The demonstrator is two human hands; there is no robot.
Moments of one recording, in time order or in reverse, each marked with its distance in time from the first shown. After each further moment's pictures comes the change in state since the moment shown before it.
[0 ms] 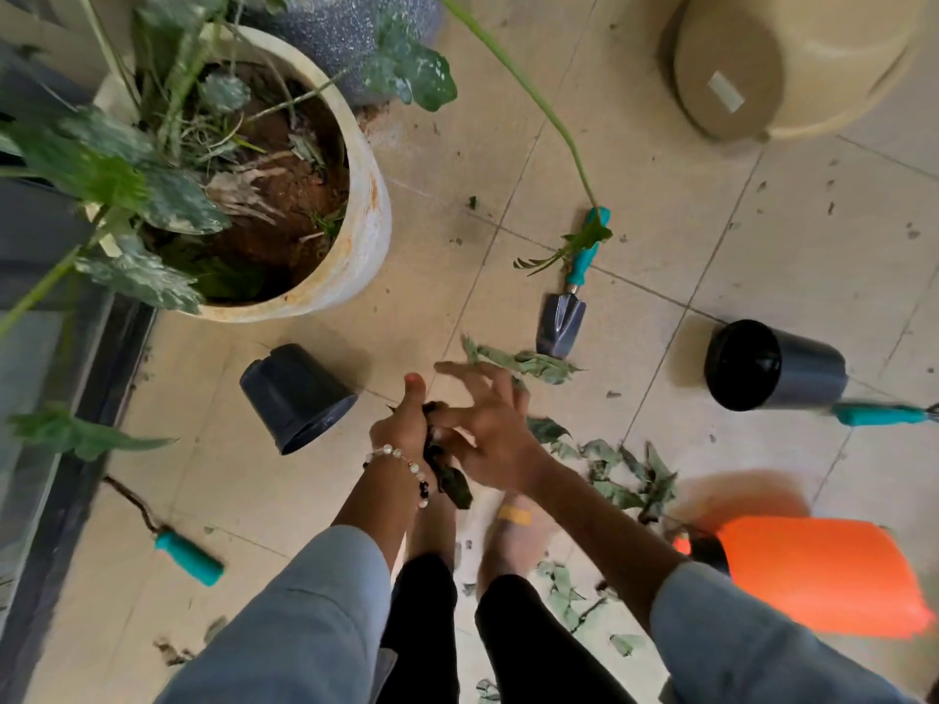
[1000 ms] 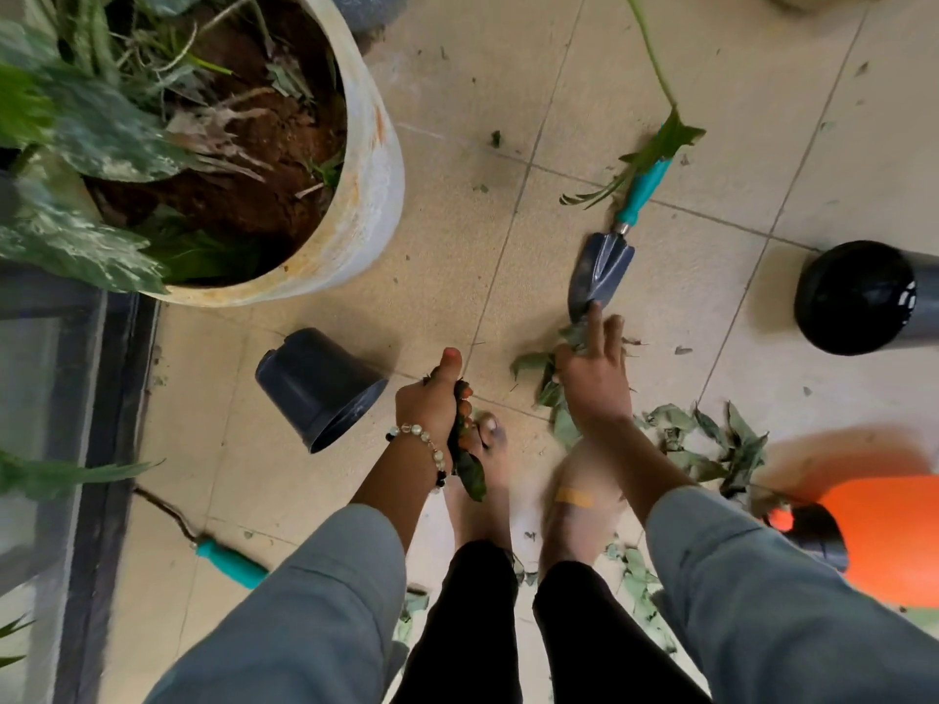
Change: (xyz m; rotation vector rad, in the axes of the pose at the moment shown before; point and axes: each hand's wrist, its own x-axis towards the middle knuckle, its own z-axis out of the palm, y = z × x) left_hand 0.031 0.012 -0.018 0.268 -0.026 0.104; right_hand 0.015 0.115 0.061 -0.492 0.066 0.569
